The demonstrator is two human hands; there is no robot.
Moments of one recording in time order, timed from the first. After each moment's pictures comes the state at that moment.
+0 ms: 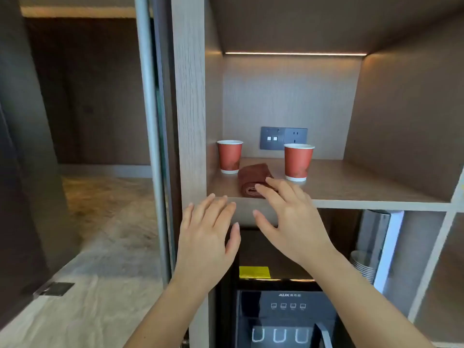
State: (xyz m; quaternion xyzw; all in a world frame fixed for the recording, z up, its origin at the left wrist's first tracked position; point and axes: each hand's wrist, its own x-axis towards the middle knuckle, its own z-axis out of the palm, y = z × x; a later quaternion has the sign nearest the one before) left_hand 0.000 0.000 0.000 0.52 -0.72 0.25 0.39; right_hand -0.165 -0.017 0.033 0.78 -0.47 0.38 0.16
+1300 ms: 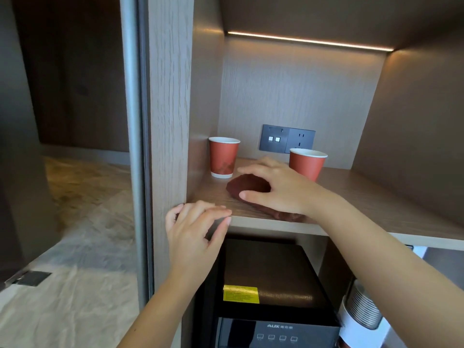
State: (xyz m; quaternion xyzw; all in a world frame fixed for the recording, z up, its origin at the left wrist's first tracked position) left_hand -0.012 -0.088 -0.012 0.48 -0.64 0.17 0.58; right_hand -0.176 -0.137 0.097 0.88 -0.43 0.19 0.01
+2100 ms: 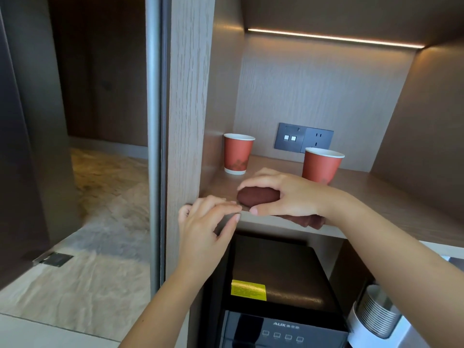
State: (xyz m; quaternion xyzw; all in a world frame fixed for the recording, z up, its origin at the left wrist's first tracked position) left_hand -0.012 -0.082 -0.013 0.47 -0.65 0.12 0.58; right_hand -0.177 -0.142 0.094 0.93 -0.34 0.11 -0.12
